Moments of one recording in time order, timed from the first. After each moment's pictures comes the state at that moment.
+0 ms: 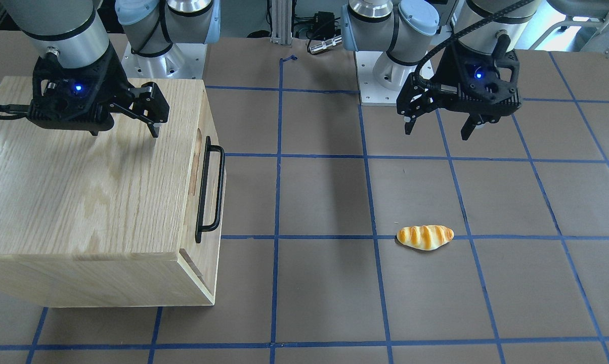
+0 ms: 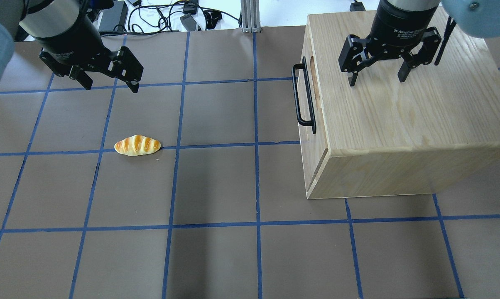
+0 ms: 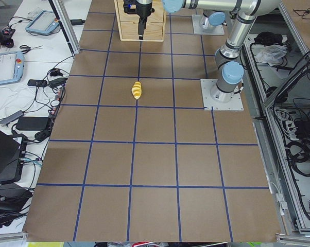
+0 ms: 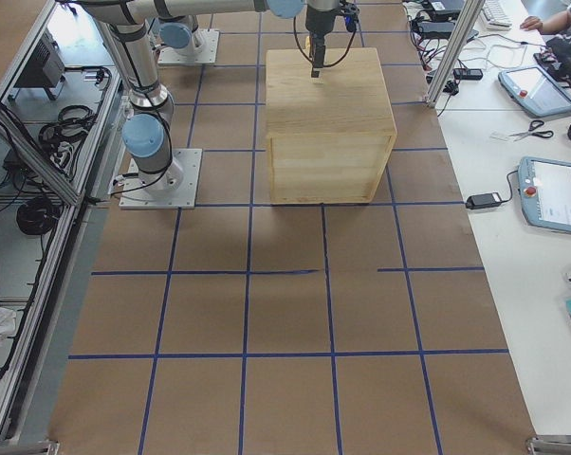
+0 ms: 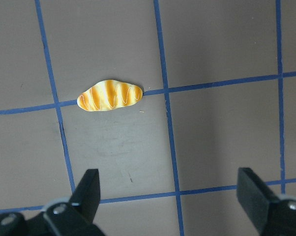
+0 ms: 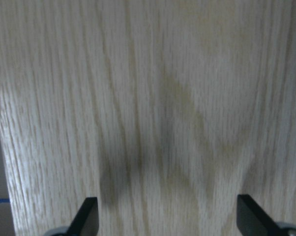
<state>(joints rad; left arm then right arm) -1.55 -1.56 -1.53 -1.54 1.59 0.14 1.60 -1.49 1.43 -1.47 -1.61 0.02</state>
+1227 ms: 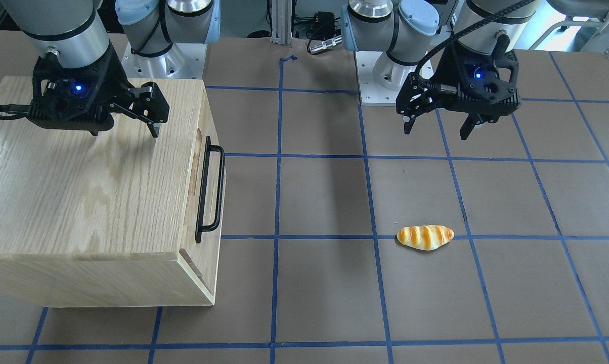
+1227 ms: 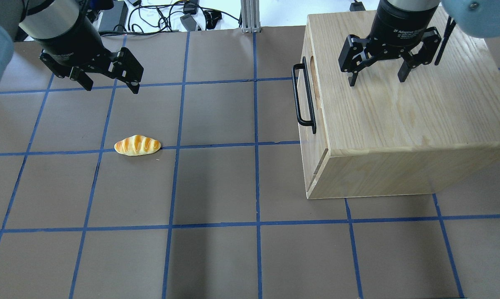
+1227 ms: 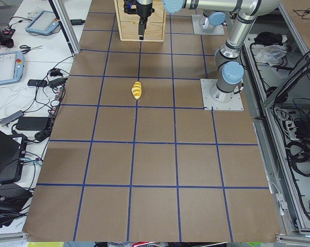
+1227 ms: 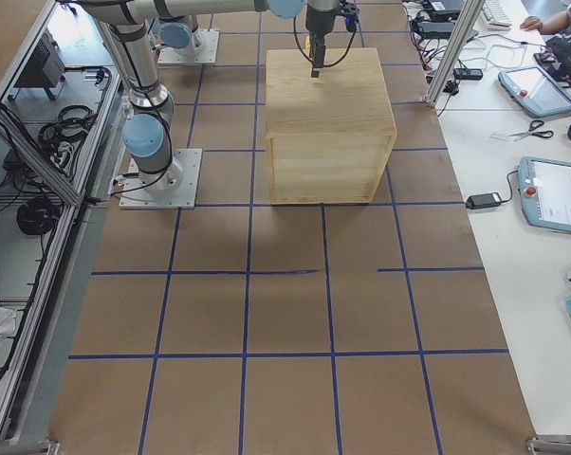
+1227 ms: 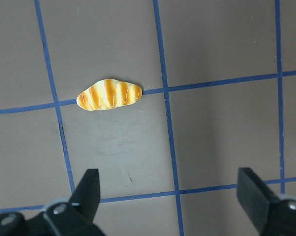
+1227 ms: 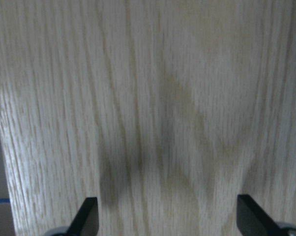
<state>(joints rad) -1.55 -1.56 -1.54 -1.54 1.58 0.14 1.60 -1.49 1.43 -1.47 -1.61 0.02</state>
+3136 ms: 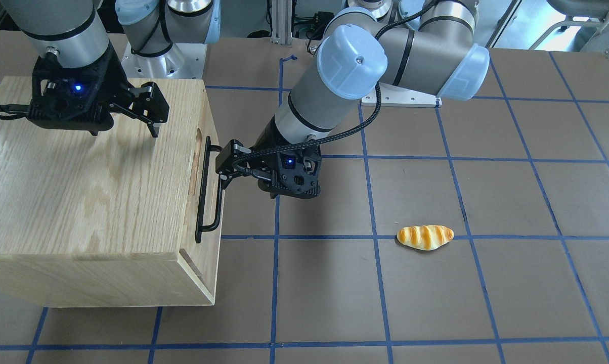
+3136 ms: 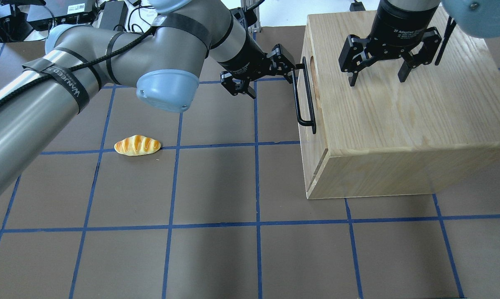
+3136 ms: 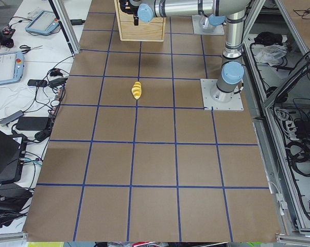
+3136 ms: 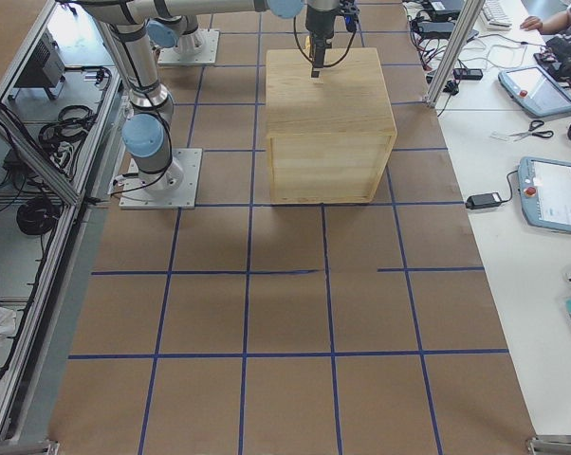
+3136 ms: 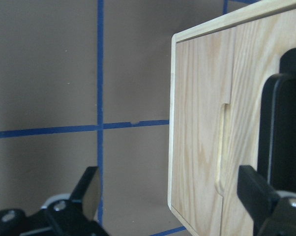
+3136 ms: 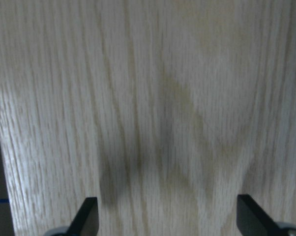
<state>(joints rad) -1.87 -1.89 -1.53 -1.05 1.14 -0.44 1.60 -1.49 1.43 -1.47 -1.61 0.02</state>
